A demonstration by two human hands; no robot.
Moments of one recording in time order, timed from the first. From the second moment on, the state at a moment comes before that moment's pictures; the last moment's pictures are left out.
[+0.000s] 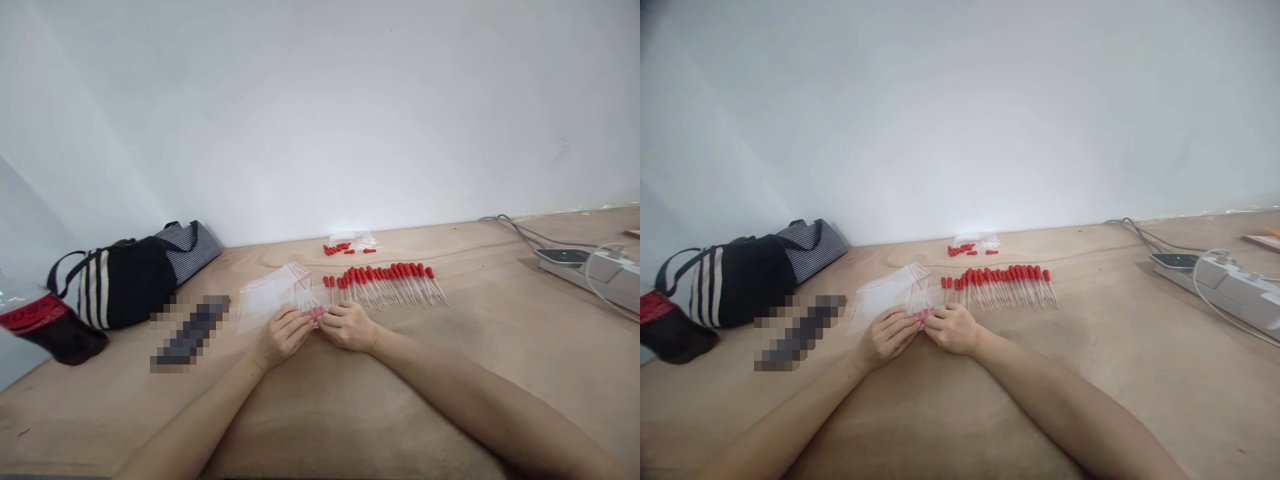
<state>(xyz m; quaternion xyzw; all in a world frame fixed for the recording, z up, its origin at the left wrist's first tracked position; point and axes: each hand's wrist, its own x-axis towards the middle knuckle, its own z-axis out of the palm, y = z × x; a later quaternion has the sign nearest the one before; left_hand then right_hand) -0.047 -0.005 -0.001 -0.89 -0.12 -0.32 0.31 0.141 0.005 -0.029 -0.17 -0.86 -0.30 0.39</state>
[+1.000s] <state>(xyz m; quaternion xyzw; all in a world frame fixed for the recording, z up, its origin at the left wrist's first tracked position) -0.042 -0.004 -0.006 -0.89 -0.17 -0.35 0.25 0.153 0.005 -0.030 -0.26 -0.85 -0.25 0.39</state>
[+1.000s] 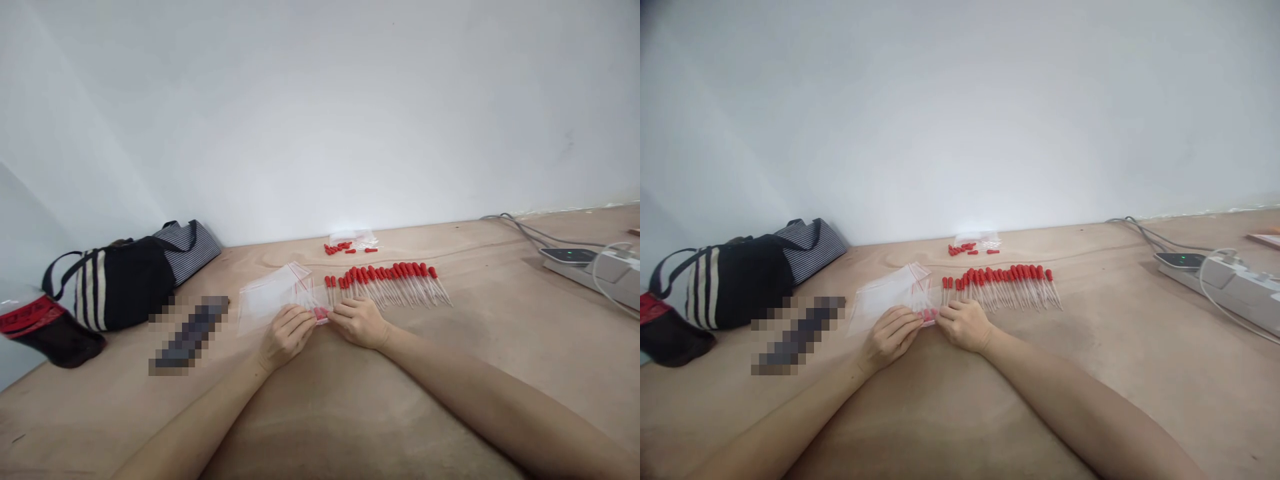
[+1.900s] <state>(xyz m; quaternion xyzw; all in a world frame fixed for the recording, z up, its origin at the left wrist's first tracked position) -0.044 -0.001 -0.005 -0.89 -0.15 -0.35 0.25 0.151 0.003 -0.028 -0.28 -0.84 -0.22 0.41</state>
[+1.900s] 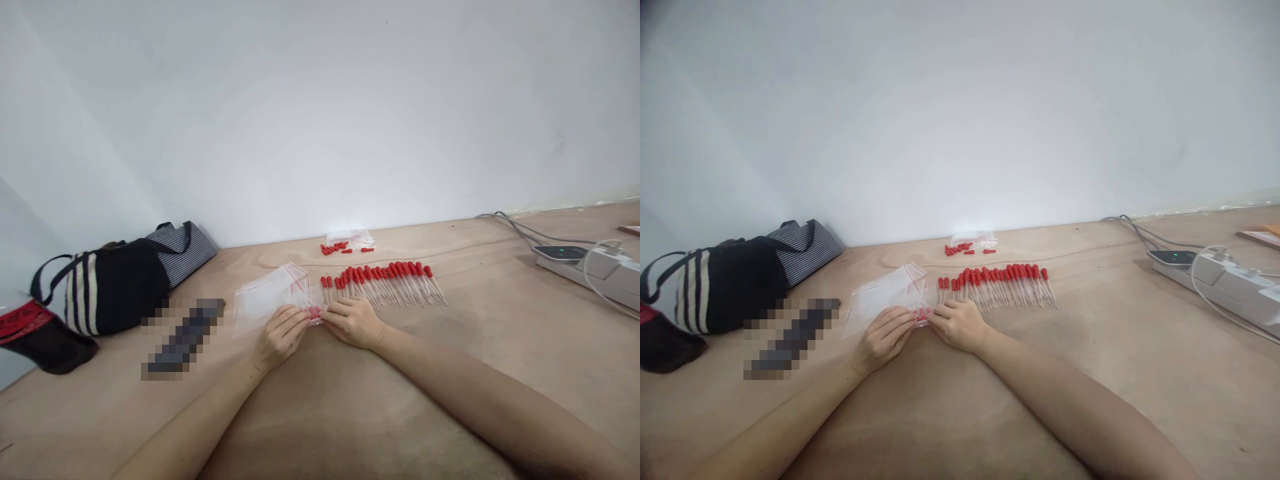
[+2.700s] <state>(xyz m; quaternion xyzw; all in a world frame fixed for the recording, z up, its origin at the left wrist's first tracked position) -0.056 -0.009 0.000 -0.89 -0.16 -0.34 0.26 0.139 0.001 -0.027 -0.26 -0.85 -0.21 0.41</state>
